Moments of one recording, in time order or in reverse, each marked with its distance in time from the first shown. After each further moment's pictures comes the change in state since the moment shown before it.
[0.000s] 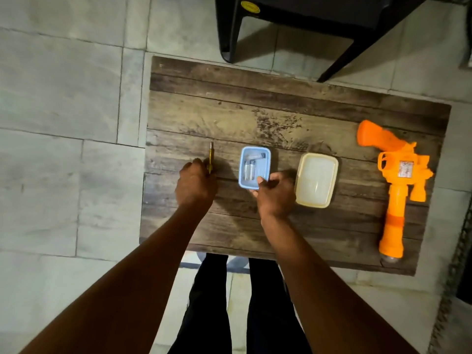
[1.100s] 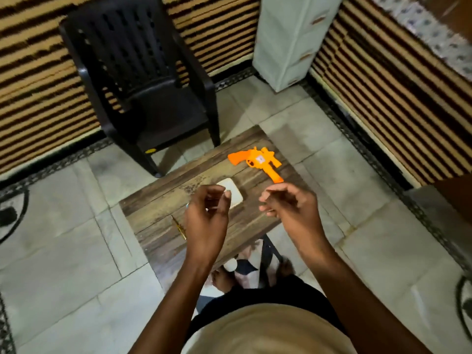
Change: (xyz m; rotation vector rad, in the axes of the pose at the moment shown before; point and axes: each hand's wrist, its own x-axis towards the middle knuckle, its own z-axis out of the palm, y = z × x) left_hand -0.362 0.115 -0.182 -0.491 -0.210 0.862; right_hand -0.306 -0.050 -0.344 0.722 0.111 -0.317
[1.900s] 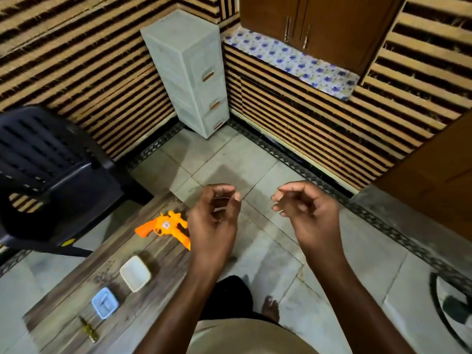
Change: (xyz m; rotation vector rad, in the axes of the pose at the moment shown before) left_hand -0.052 0.195 0.414 -0.045 -0.240 0.285; right_hand 0.090 -0.086 -0.423 0.190 0.331 -0.307
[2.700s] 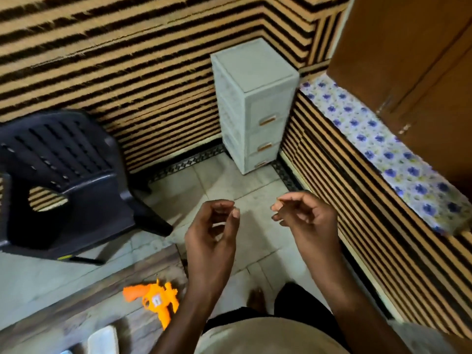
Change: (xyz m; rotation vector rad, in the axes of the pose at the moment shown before) left_hand 0.354 0.004 0.040 -0.010 0.363 -0.085; right_hand 0.395 -0.013 0.177 -0.124 -0.378 0.037
